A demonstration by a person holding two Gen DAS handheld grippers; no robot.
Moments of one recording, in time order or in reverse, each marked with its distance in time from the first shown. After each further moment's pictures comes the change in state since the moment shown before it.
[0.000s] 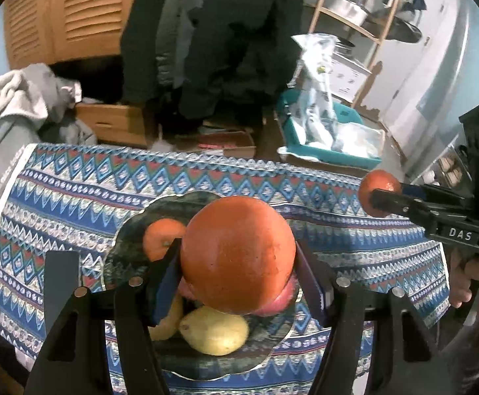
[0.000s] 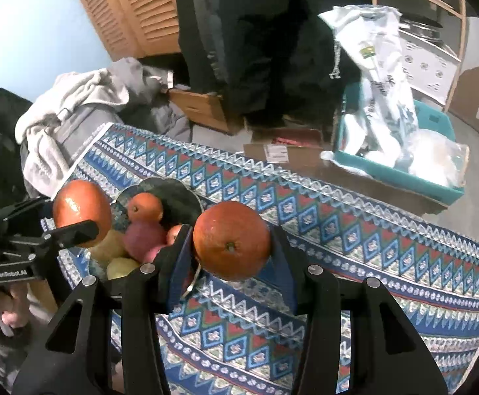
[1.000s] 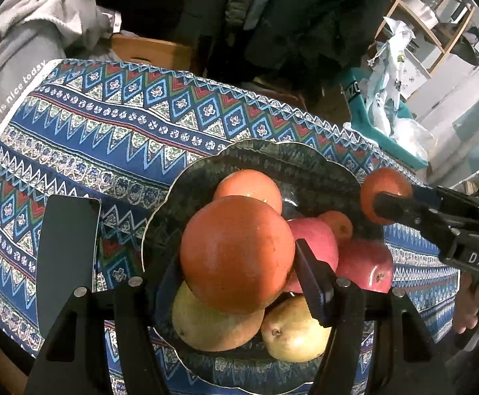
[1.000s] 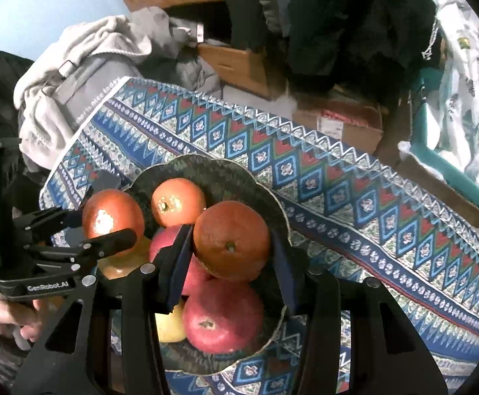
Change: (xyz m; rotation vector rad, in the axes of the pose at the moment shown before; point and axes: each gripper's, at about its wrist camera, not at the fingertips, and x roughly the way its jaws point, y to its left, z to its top) left arm 0.065 0.093 -0.026 -0.185 0.161 0.040; right arm 0.115 0.068 0.018 -0.071 0.183 0.062
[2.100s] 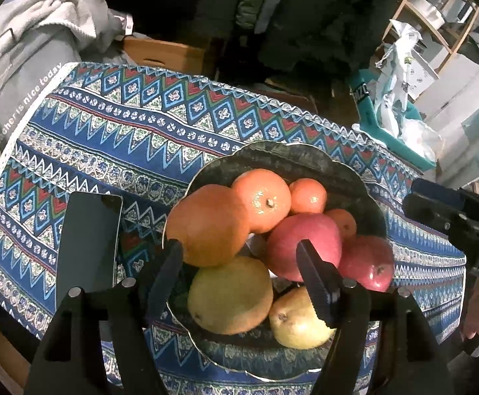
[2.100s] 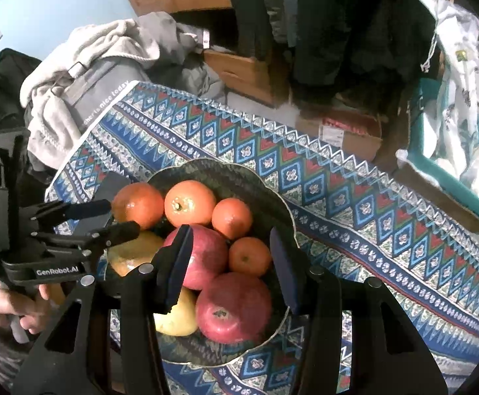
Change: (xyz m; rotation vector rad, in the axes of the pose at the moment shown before) left arm -0.022 -0.001 -0.004 -0.007 -0.009 0.058; right arm -0.027 0.014 -0.003 -0.023 -0.044 -0.015
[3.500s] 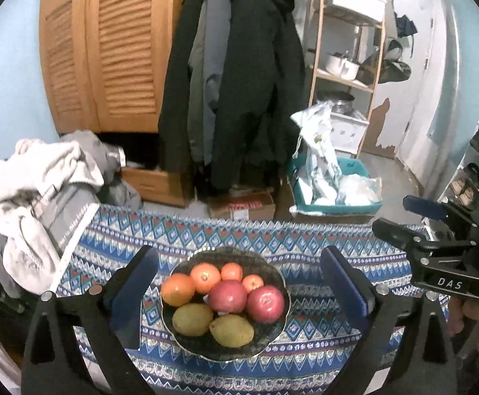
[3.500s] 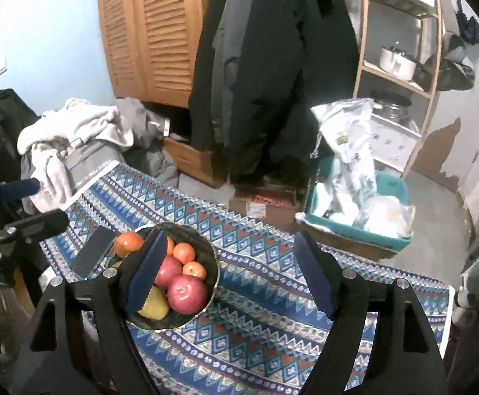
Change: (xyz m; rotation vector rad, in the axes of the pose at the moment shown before) left arm -0.211 -0.126 -0.020 0.220 -0.436 0.046; right arm -0.202 0.006 -0.044 0.001 -0.363 -0.252
